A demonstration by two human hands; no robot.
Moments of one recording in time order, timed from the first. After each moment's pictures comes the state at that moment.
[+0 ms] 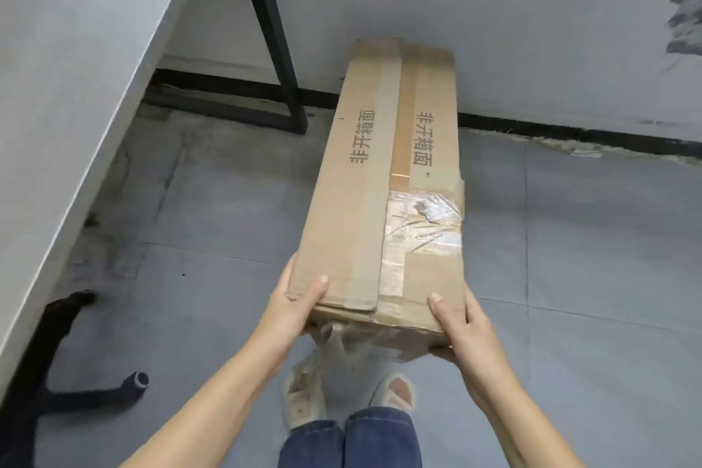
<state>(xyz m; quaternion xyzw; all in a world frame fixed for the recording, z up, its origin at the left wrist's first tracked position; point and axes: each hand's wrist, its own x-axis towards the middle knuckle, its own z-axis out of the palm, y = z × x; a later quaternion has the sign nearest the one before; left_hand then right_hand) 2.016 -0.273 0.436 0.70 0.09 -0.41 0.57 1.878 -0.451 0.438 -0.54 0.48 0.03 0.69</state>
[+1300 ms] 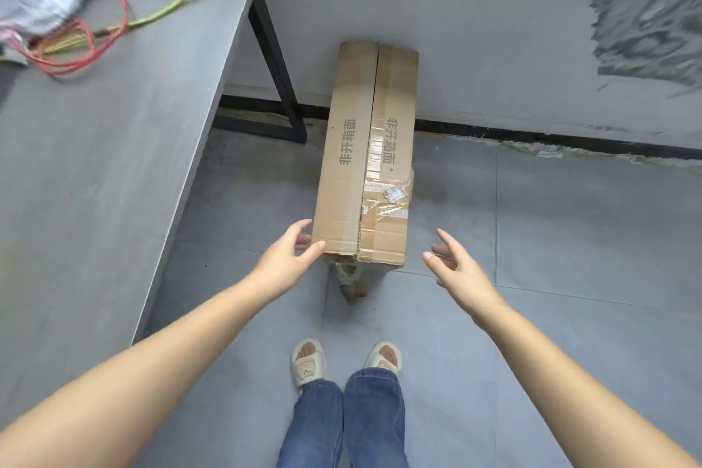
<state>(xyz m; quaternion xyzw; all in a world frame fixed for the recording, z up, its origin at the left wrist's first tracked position) 2.037 -0.292 0.568 0.85 -0.08 -0.39 0.34 1.879 -0.502 0.555 -0.66 0.42 0.11 0.61</state>
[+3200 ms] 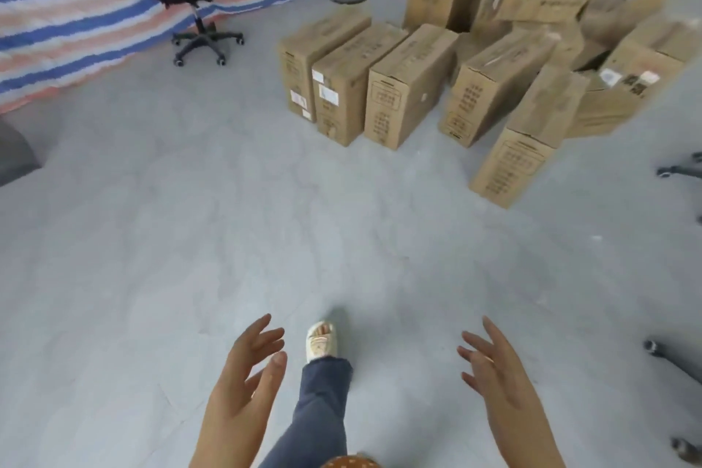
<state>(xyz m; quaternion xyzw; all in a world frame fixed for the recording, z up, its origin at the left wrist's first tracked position) 1.222 0.012 0.756 0.19 -0.77 -0.61 0.01 1.207 0.279 0.727 0.18 0.75 -0.64 0.05</state>
